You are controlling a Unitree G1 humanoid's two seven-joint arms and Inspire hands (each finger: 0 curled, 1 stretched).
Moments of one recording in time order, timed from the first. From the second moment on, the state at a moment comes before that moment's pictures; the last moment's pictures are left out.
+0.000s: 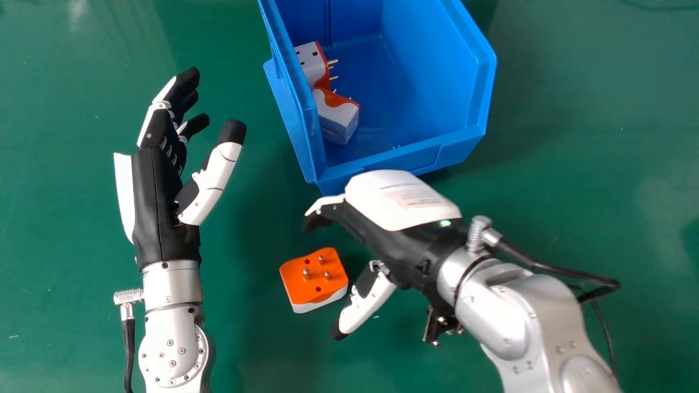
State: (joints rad) left arm -0.24 0.10 0.18 0.92 0.04 -1.01 0.14; right arm -0.13 -0.19 0.57 -0.27 -1.00 0.26 0.57
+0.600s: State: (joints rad) left arm -0.24 0.10 0.18 0.92 0.04 -1.01 0.15; right arm -0.20 -0.17 0.65 -0.07 -0.99 0.22 0.45
